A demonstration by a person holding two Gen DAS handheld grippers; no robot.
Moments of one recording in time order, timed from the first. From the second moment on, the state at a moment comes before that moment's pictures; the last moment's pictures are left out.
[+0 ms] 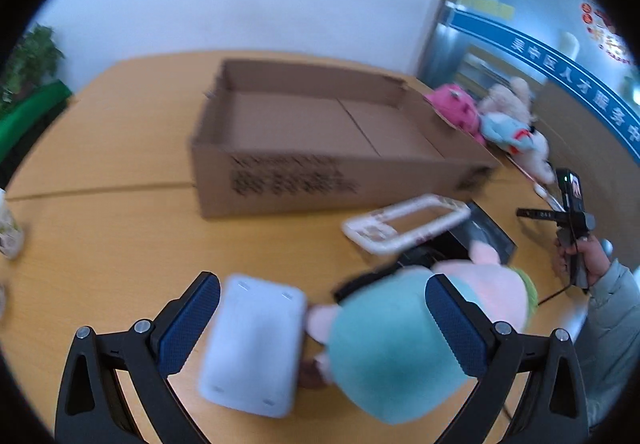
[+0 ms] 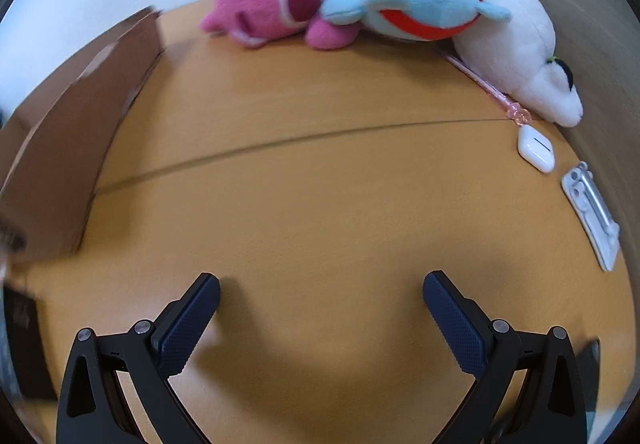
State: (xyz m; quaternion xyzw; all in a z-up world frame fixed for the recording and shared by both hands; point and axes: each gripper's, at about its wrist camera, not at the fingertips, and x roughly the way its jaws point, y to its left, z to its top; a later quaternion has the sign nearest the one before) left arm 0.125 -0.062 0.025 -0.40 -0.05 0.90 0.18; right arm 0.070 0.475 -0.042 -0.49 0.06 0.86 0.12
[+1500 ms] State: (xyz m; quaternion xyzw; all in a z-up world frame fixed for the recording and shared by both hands) left arm 0.157 -0.009 -0.011 -0.45 -0.13 0.82 0.32; right arm 0.210 0.195 0.009 -0.42 0.01 0.85 -0.31
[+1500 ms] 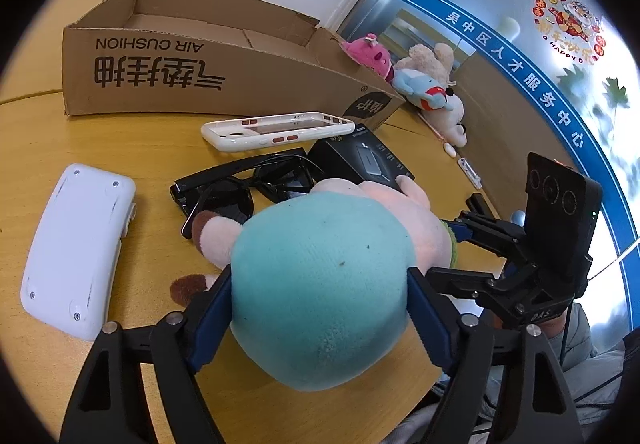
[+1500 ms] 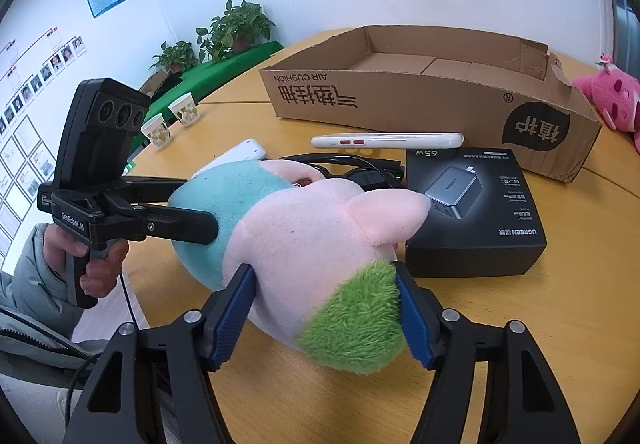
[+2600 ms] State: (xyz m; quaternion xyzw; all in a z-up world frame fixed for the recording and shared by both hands) left arm 0.005 -0.045 0.277 -0.15 -0.01 0.94 0.30; right arm 0.024 0.164 0.297 -0.16 -0.08 0.92 -0.34
